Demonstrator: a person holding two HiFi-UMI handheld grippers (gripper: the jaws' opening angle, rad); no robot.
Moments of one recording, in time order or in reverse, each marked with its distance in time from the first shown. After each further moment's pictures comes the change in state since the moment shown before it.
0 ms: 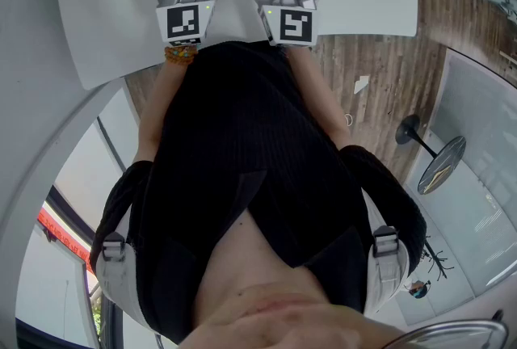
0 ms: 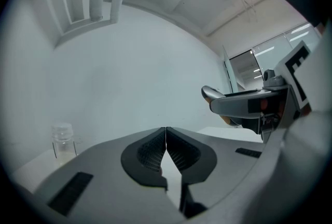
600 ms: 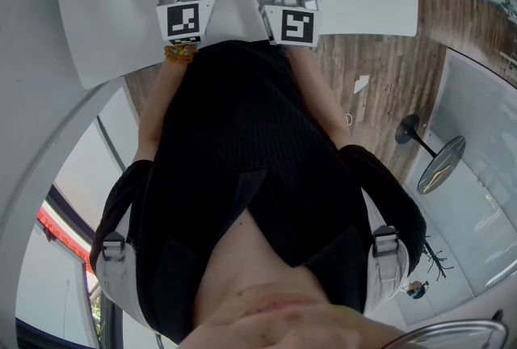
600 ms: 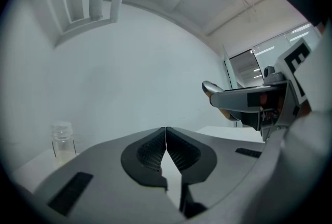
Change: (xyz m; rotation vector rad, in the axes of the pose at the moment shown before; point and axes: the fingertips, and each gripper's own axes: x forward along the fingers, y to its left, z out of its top) left arm 0.001 0.000 -0.003 -0.001 0.008 -0.002; right arm -0.001 -0.003 0.008 -0.005 -0.035 -0.016
